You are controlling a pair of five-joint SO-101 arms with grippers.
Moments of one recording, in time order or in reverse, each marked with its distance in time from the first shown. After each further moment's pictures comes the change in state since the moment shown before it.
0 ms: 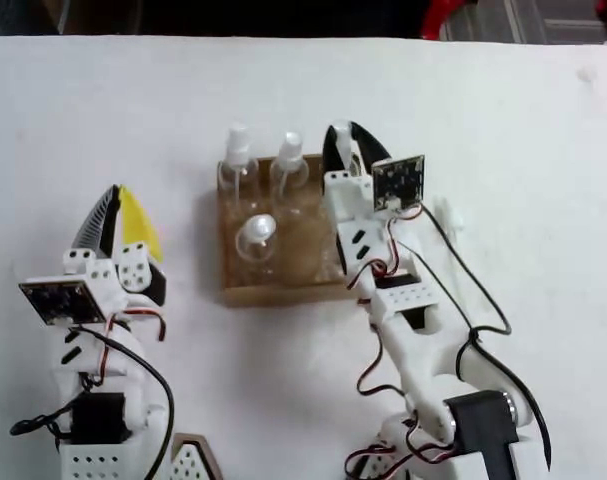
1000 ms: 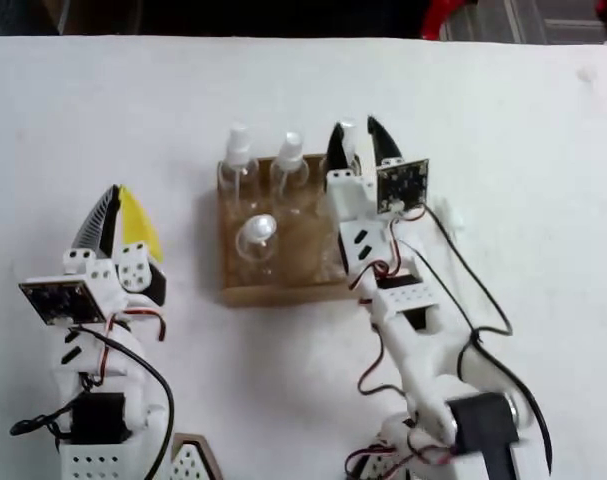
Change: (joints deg) left arm 0.0 0.0 0.0 0.0 0.0; right arm 0.4 -0.4 0.3 -3.0 -0.2
